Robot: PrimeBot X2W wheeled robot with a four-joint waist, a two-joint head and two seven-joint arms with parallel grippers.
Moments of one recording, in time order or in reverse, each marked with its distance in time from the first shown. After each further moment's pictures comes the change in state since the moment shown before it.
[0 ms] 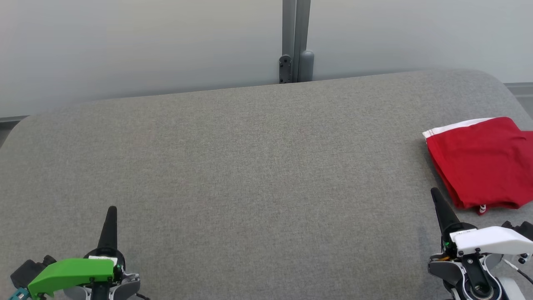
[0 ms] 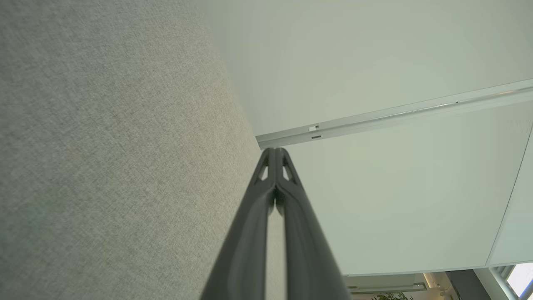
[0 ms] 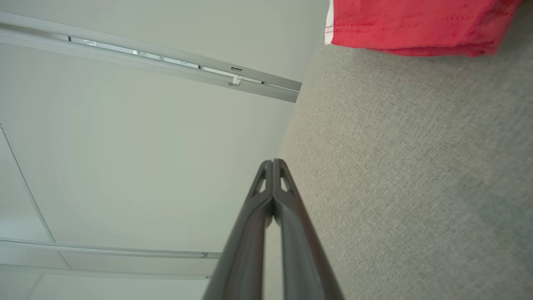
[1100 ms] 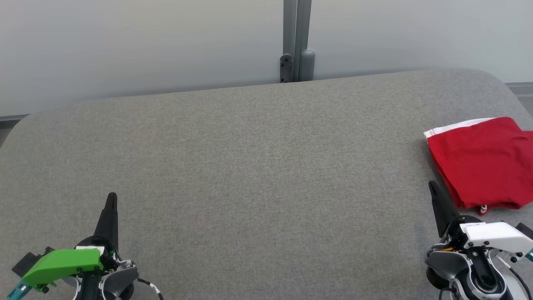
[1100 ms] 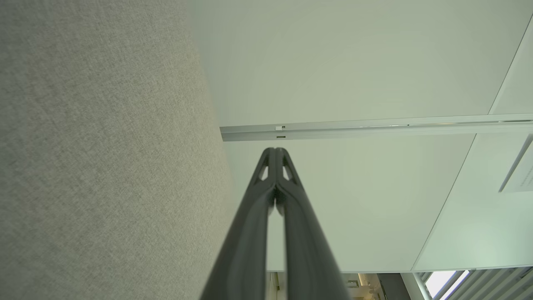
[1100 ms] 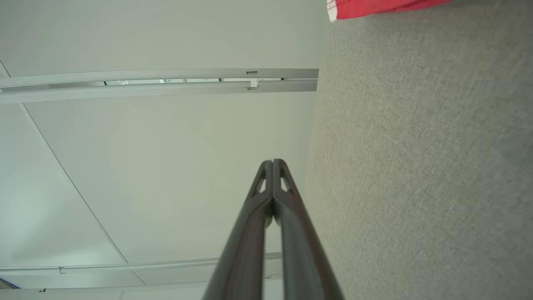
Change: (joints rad) left arm -0.045 0.003 0.010 0.006 -0.222 -0.013 0.064; right arm -0.032 0.030 -0.039 0.013 0.224 0.000 0.066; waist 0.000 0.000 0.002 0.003
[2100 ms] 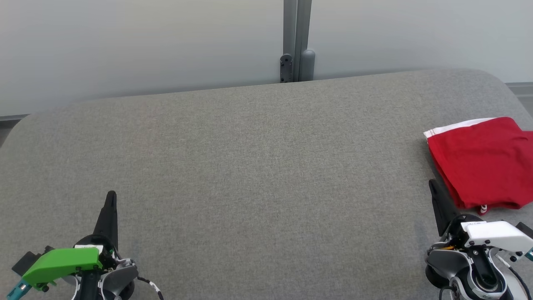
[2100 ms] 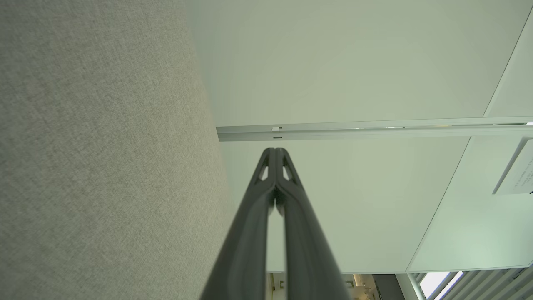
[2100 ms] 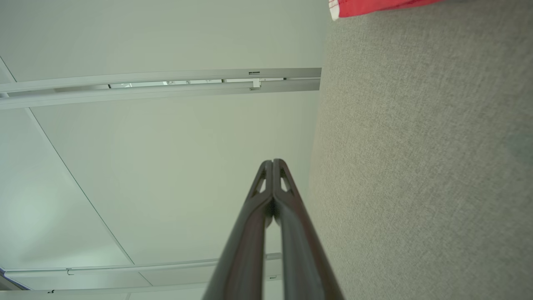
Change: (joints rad) left arm -0.007 0.000 0.001 0.001 -0.020 -0.001 0.003; right arm -0.006 0.006 -0.008 0.002 0.018 0.000 0.009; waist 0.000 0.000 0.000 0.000
